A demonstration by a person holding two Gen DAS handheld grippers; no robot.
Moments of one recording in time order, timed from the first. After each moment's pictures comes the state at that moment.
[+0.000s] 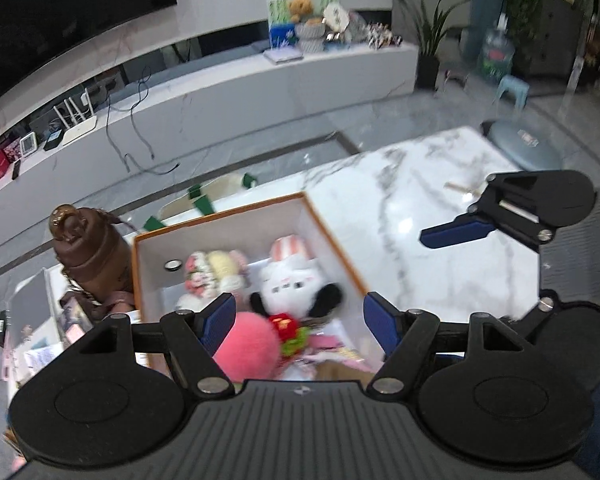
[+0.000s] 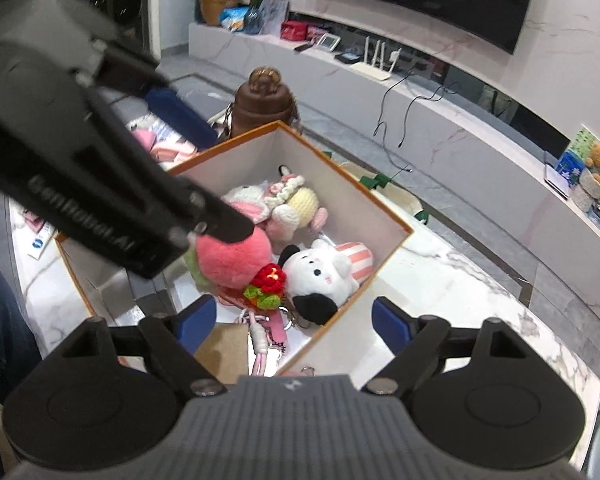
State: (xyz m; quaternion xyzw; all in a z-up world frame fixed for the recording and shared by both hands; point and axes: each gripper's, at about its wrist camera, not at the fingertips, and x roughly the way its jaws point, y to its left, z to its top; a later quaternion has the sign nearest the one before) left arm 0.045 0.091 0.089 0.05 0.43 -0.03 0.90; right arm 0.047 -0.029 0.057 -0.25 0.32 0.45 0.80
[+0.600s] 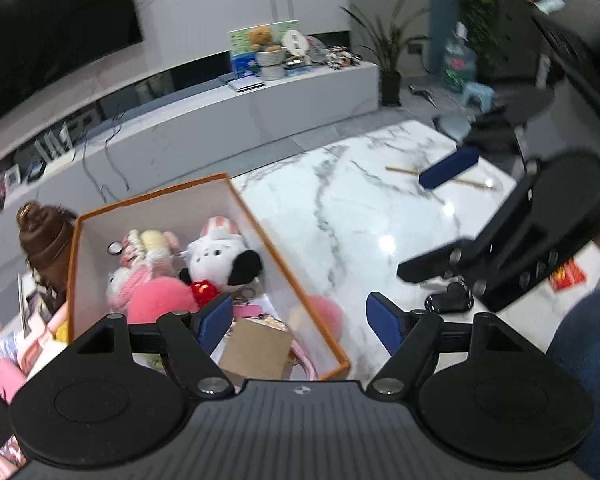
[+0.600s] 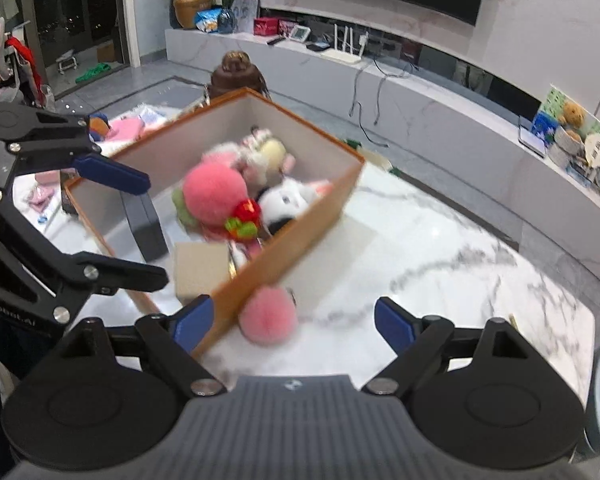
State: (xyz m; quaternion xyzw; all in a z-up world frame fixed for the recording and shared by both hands) left arm -0.025 0.017 0.033 0.10 0.38 -0.07 0.92; right arm 0.034 -0.121 0.038 -0.23 0.35 0.42 0.81
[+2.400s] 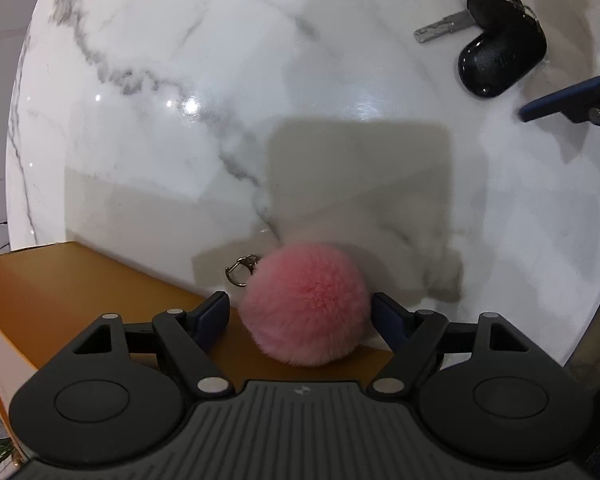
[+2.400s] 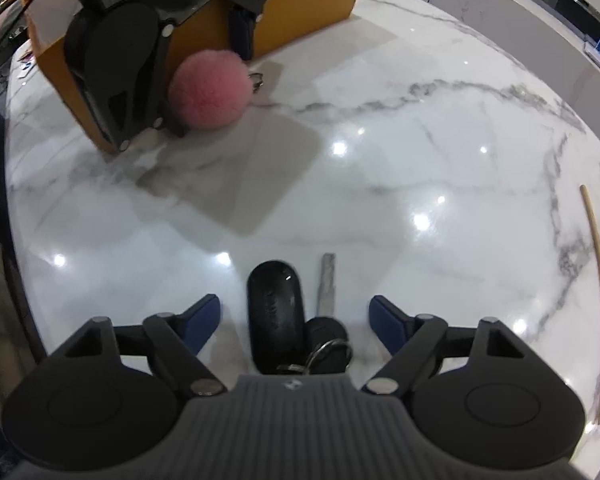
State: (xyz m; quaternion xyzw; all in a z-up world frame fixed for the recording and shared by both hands) left arm 0.148 -0.053 -0.153 0.45 0.67 -0.24 0.55; right arm 0.104 -0.172 -0.116 -0.30 0.46 0.46 0.69
